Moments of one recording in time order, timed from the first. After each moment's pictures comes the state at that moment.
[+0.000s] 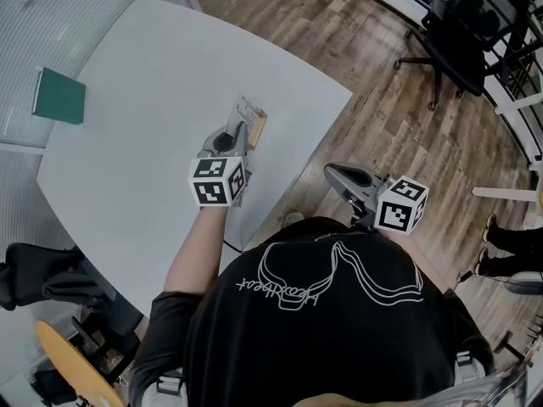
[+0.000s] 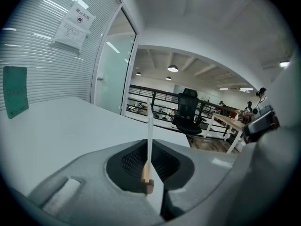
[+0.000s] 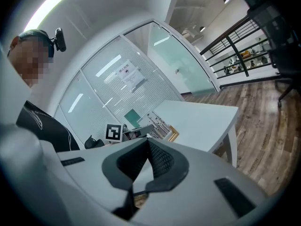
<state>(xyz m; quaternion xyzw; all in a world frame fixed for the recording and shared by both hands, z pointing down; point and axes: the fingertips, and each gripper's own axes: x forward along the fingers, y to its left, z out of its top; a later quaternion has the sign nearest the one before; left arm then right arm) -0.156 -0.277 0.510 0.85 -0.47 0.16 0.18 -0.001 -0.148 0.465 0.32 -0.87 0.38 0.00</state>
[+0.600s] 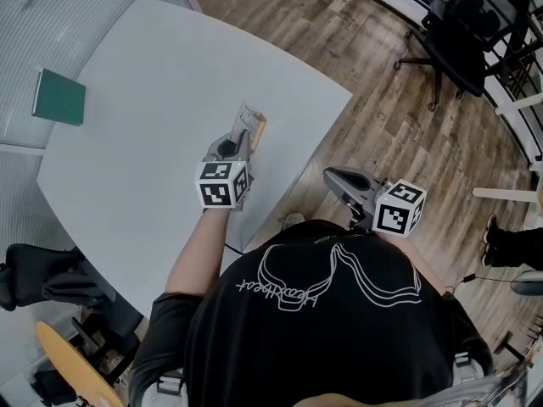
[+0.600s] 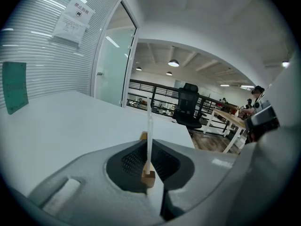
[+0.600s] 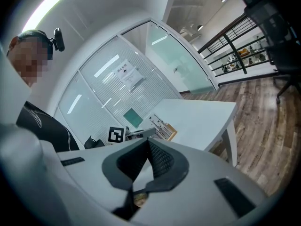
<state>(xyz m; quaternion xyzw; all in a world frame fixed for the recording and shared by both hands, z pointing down) -0.154 -0.270 0.540 0.84 -0.46 0.18 0.20 0.000 -0.144 0.474 0.32 -0.86 0.39 0.01</state>
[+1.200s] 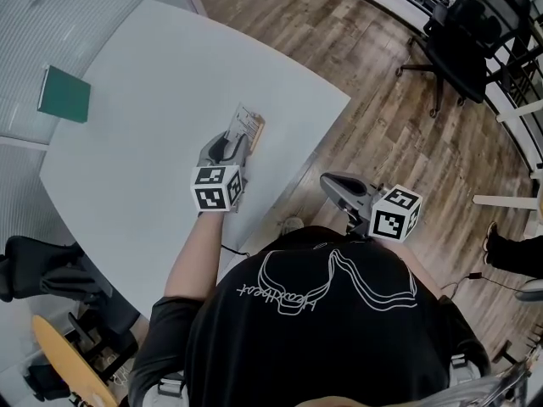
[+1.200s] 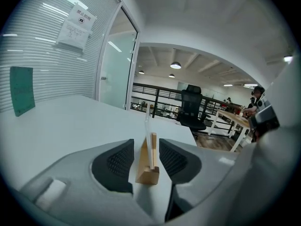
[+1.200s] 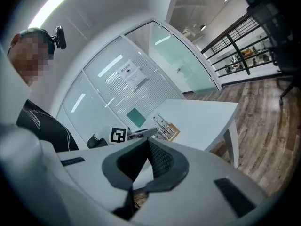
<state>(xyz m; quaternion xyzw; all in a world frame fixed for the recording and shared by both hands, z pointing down) -0.163 -0.261 0.535 0.84 -0.49 0.17 0.18 0.005 -0.130 0.471 0.31 -0.87 0.38 0.00</state>
